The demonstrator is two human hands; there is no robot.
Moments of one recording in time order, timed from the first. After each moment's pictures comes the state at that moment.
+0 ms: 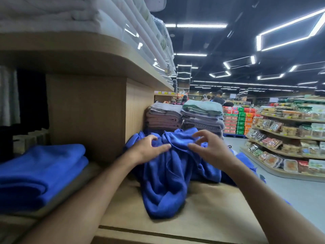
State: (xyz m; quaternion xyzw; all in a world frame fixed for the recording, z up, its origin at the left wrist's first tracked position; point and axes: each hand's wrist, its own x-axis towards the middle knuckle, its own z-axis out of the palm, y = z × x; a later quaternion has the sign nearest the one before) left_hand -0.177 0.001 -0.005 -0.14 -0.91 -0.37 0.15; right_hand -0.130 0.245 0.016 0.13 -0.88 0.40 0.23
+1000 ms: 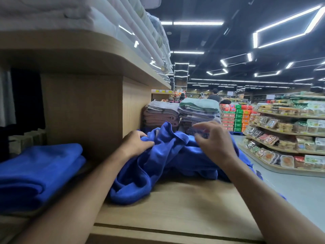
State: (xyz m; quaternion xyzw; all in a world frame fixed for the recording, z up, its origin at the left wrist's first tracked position) left_hand -0.178 -0.014 0.004 -0.08 -0.88 -0.42 0.20; right_hand -0.123 0.246 0.023 0.11 -0.86 0.29 0.41
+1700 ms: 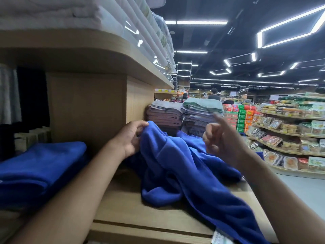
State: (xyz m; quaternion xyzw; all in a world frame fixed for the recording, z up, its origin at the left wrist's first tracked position) left_hand -0.159 -0.018 0.031 -0.04 -0.56 -0.83 -0.03; right_hand -0.106 0.255 0.044 0.18 -0.65 0.74 0.02
